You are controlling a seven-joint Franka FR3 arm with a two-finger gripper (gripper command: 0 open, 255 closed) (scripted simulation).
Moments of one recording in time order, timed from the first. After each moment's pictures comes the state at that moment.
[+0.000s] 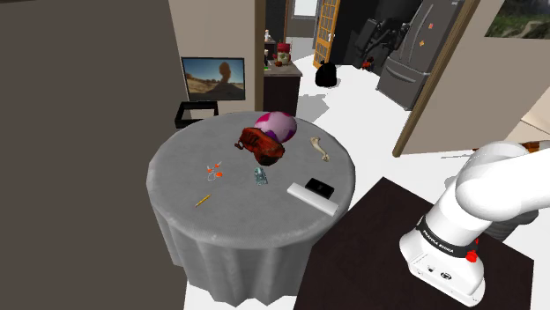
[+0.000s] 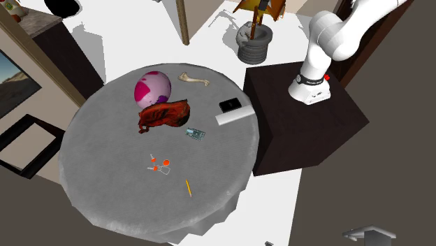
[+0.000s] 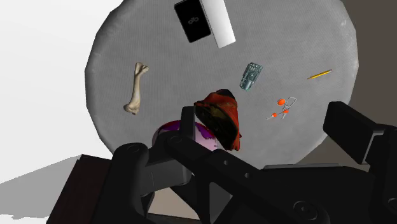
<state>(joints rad) -0.02 -0.79 0.06 -2.27 0.07 1.68 0.17</state>
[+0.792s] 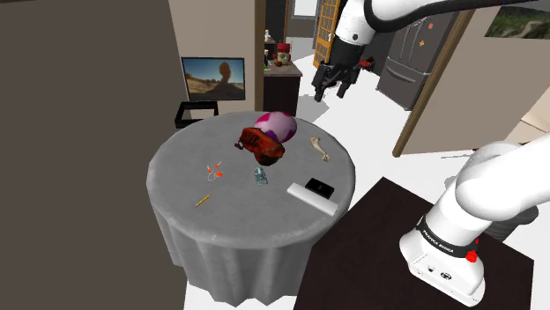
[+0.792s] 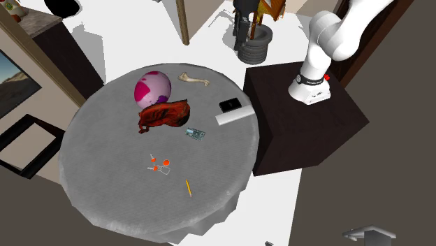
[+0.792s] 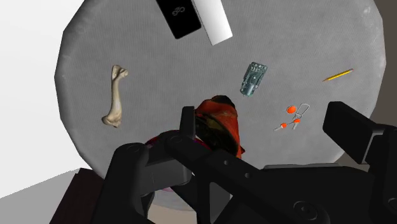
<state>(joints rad) -0.02 -0.57 0.14 -2.37 0.09 1.97 0.26</state>
